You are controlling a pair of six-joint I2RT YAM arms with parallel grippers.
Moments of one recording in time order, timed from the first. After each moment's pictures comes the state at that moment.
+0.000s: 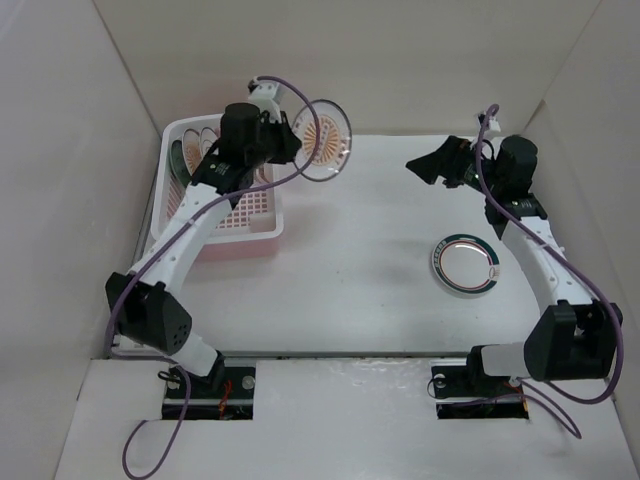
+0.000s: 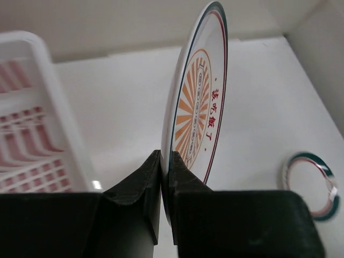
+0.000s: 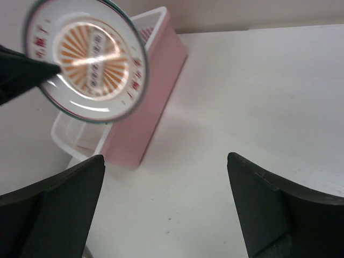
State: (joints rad) left arm -0.39 1.55 1.54 -0.31 0.19 -0.30; right arm 0.02 1.33 1.11 0.07 -0.69 0.51
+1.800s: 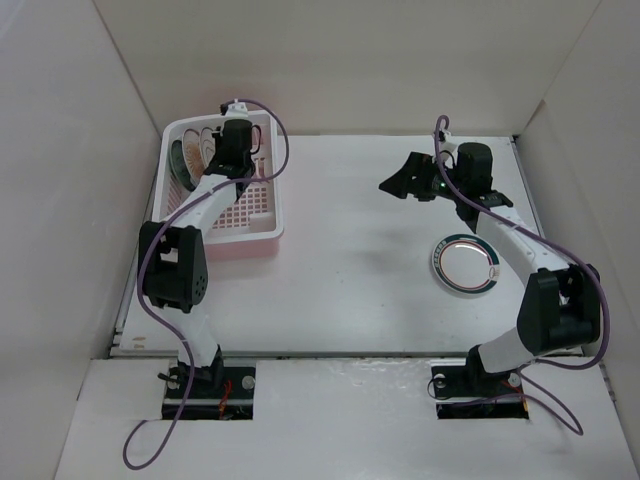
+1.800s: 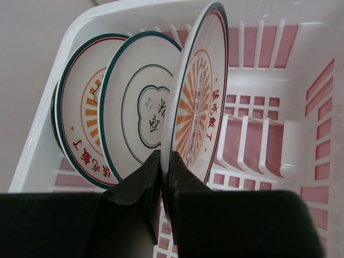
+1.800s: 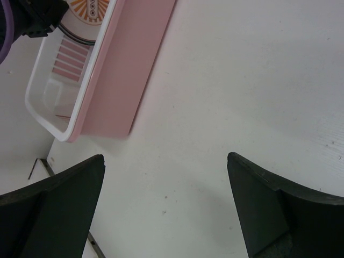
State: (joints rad) left arm -0.22 1.83 1.44 -0.04 -0.58 0.03; right arm 0.16 1.50 1.11 0.00 -0.63 0.44
